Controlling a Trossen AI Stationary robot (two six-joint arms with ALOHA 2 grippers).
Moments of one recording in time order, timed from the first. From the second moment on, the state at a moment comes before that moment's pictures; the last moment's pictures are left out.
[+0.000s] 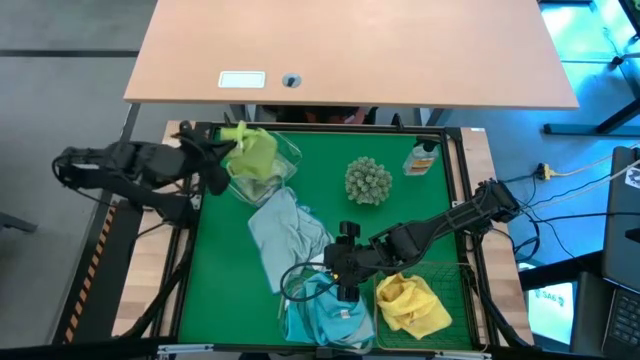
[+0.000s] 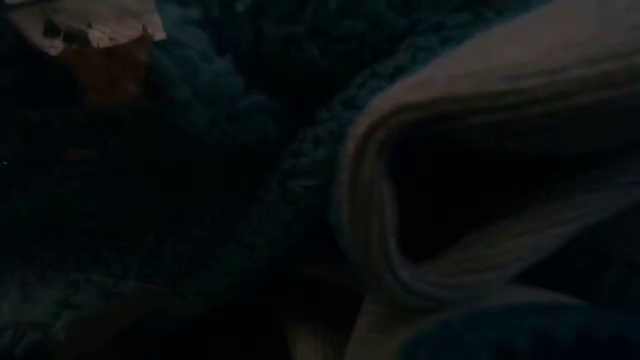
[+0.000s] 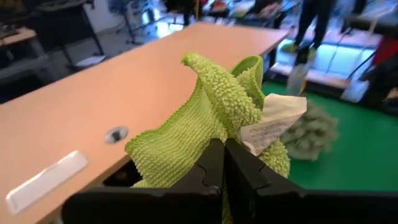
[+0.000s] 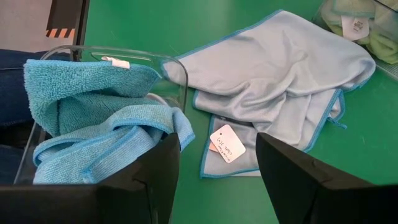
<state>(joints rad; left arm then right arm) -0.17 0.80 1.15 -0.84 -0.87 -0.30 0.45 1.85 1.77 -0.86 0.27 0.38</state>
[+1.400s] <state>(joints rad) 0.35 0.91 0.38 -0.34 -0.35 -0.37 0.45 1.85 1.77 -0.86 0.27 0.38</state>
